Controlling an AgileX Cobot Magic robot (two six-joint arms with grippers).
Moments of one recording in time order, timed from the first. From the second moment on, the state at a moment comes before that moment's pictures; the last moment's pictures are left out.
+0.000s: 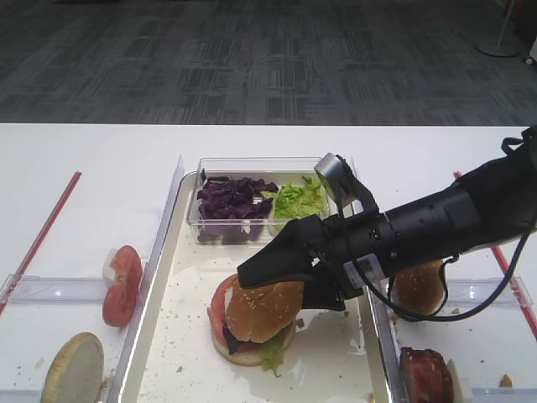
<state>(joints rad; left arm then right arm) 0.01 -0.02 -0.49 -0.01 1.19 -0.01 0.29 1.97 -0.81 1.63 1.15 -1.35</state>
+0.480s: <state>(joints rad) 0.01 -0.02 -0.49 -0.01 1.19 -0.01 0.29 1.97 -0.81 1.64 1.15 -1.37</state>
